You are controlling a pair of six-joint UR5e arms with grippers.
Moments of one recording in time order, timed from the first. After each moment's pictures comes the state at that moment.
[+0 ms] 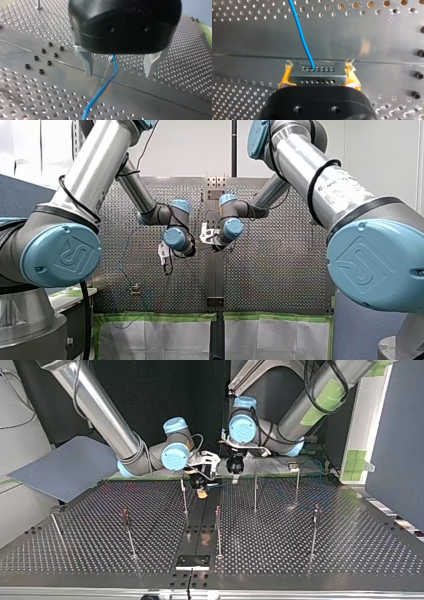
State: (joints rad) left arm -0.37 -2.04 -1.81 -2.64 -1.80 -1.86; right arm 2.27 -0.79 1.16 -0.08 1.61 1.70
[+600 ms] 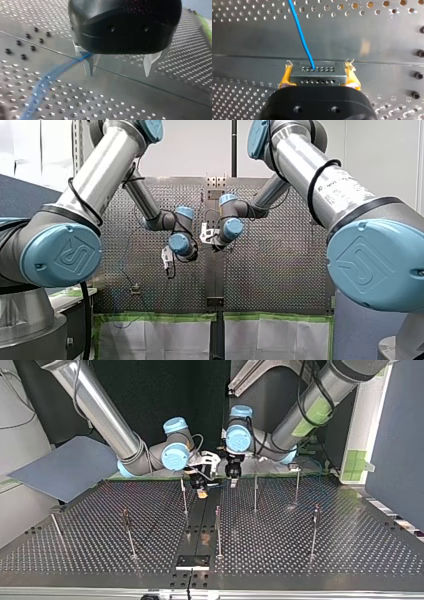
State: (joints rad) left arm -0.37 -2.14 -1.73 -2.64 -1.81 -1.85; right arm 2.27 -0.79 1.16 -0.08 1.61 1.70
